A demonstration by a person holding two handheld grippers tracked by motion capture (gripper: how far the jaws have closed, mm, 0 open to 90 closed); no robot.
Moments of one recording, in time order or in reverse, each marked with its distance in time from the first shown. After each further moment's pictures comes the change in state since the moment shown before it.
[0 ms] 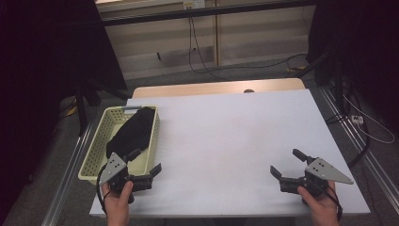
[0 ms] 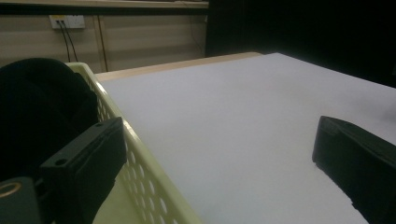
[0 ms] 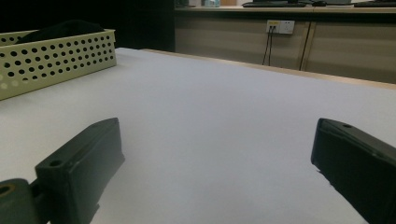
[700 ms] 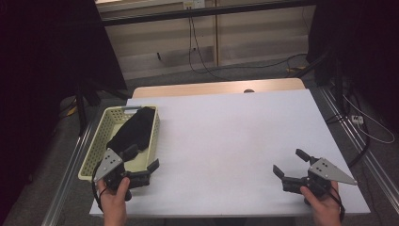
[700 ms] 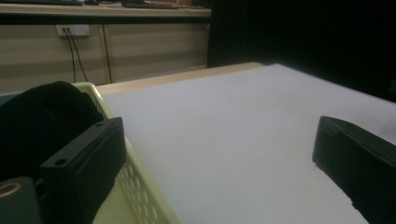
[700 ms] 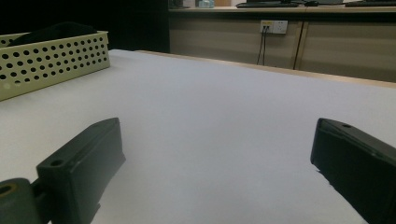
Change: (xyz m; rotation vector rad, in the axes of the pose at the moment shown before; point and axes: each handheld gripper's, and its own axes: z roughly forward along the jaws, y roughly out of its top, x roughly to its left) left arm -0.001 0.026 -0.008 -0.030 0.008 -0.021; right arm -0.005 -0.001 -0.005 -0.003 -0.021 0.008
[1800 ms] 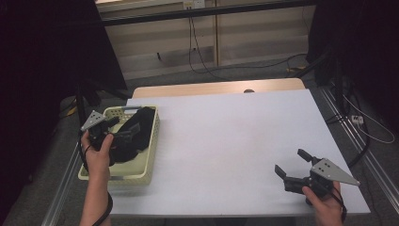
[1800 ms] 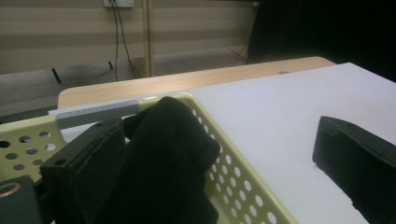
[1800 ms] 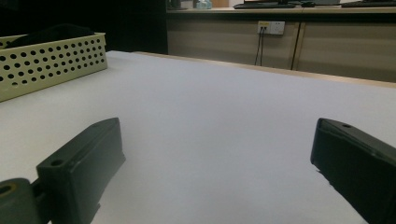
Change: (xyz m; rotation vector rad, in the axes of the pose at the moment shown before) left arm 0.105 0.042 0.042 0.132 0.132 -0.065; right arm -0.003 0.000 -0.003 -0.005 -0.007 0.005
